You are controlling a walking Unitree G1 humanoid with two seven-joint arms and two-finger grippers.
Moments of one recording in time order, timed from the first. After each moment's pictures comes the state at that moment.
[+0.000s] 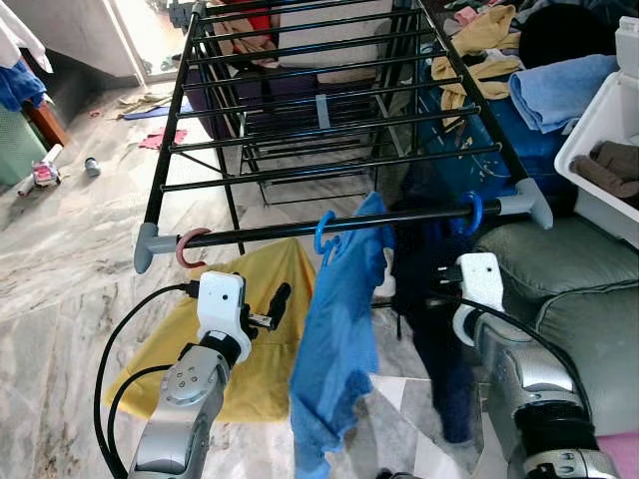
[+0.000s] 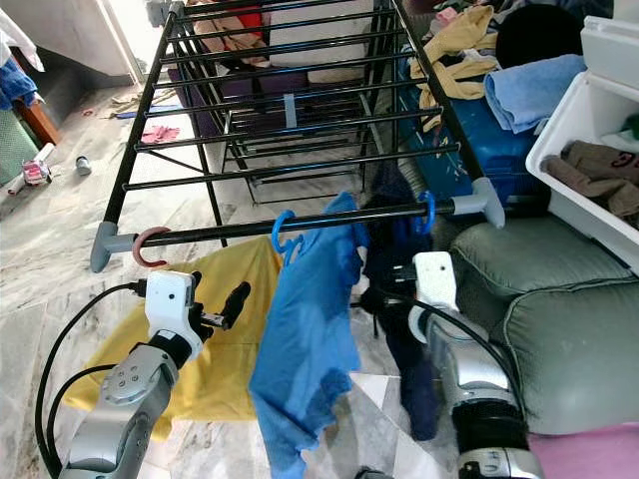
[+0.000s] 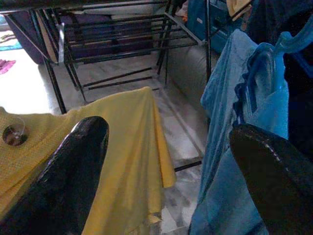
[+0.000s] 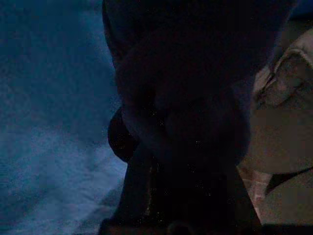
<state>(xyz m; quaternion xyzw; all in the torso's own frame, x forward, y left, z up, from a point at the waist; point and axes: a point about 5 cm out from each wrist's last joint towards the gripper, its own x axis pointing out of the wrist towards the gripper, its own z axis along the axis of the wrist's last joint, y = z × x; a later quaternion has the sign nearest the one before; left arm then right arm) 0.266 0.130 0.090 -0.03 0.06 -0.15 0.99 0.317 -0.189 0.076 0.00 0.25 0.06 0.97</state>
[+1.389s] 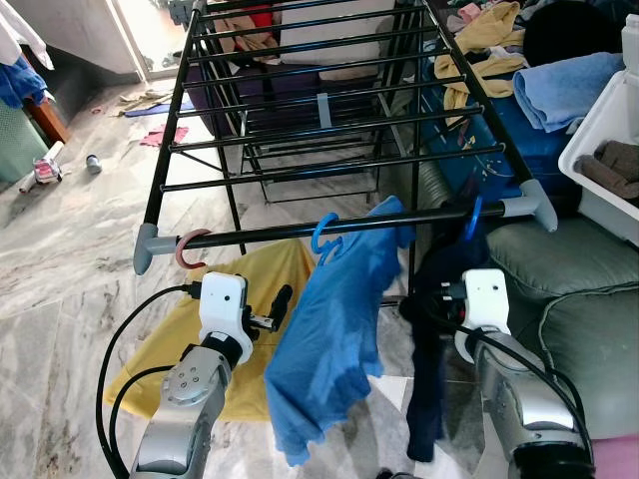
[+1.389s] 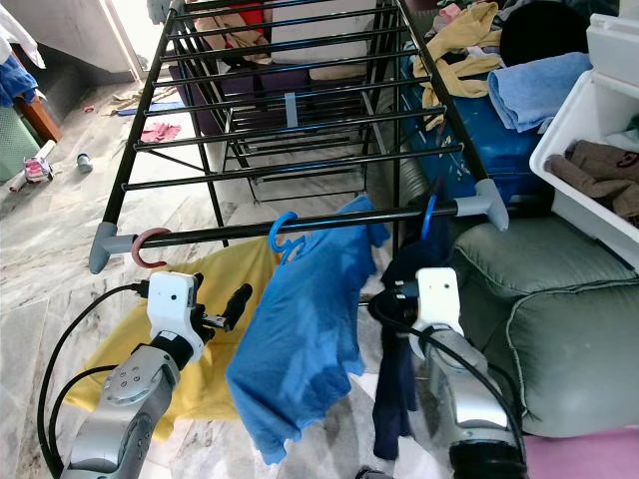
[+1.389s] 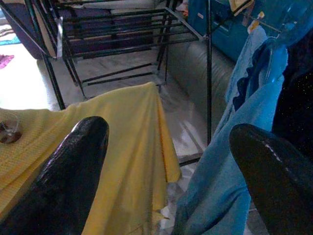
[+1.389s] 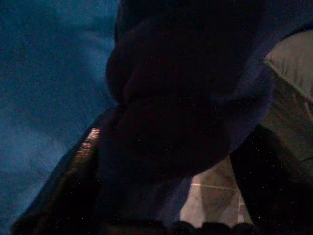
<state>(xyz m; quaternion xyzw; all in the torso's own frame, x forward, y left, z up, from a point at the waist) 0.265 0.129 0.089 -0.03 0.07 -0.15 0.99 0.292 -0.188 0.076 -0.02 0.20 0.01 0.98</state>
